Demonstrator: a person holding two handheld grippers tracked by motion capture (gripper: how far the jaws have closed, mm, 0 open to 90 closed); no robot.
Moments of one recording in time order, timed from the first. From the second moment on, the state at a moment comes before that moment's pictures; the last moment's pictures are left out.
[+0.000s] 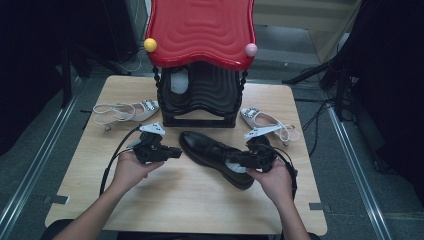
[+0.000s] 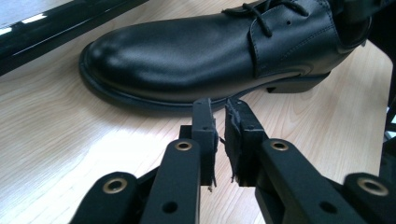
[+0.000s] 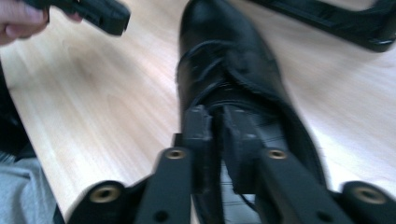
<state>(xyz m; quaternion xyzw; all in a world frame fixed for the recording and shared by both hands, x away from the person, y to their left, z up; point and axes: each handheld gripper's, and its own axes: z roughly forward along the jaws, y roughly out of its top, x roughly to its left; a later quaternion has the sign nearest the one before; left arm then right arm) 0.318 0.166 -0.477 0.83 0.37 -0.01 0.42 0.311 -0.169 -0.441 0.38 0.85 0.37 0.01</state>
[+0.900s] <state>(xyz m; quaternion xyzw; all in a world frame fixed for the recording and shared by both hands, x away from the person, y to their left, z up) 0.325 0.110 -0.507 0.85 0.35 -0.01 0.40 0.349 -0.193 -0.471 0.42 0.84 0.34 0.05</state>
